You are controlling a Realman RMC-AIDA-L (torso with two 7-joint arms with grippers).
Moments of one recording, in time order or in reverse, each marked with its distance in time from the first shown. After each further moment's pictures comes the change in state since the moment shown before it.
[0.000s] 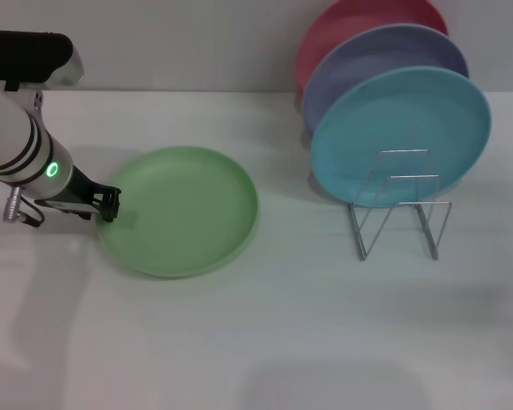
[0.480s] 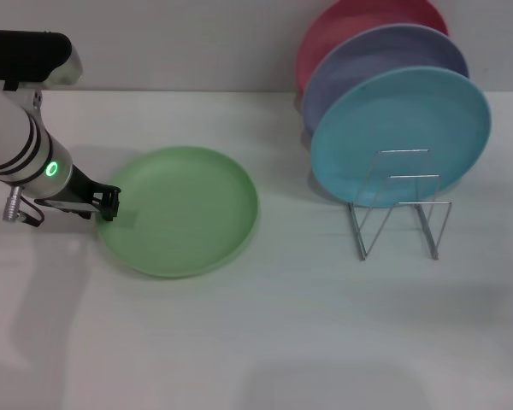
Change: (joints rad) left arm 0.000 0.000 -0.005 -0.001 0.000 0.004 0.000; right arm 0.002 0.000 0.000 0.000 0.000 0.000 -0.001
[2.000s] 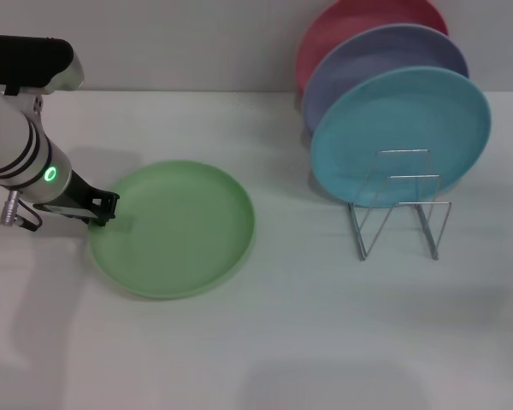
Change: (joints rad) left arm -0.003 0.002 -0.004 -0.018 -0.003 -0.006 0.025; right arm -0.008 0.000 0.000 -0.002 0.000 -0.002 0.000
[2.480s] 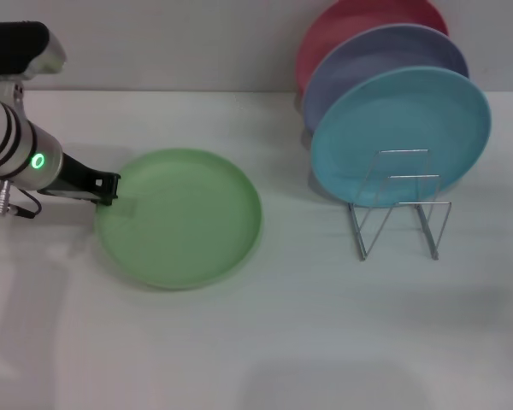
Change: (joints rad) left arm 0.043 0.000 -0.103 0.049 -0.091 0.039 0.119; right arm -0.002 0.000 0.001 0.000 0.003 -0.004 0.002
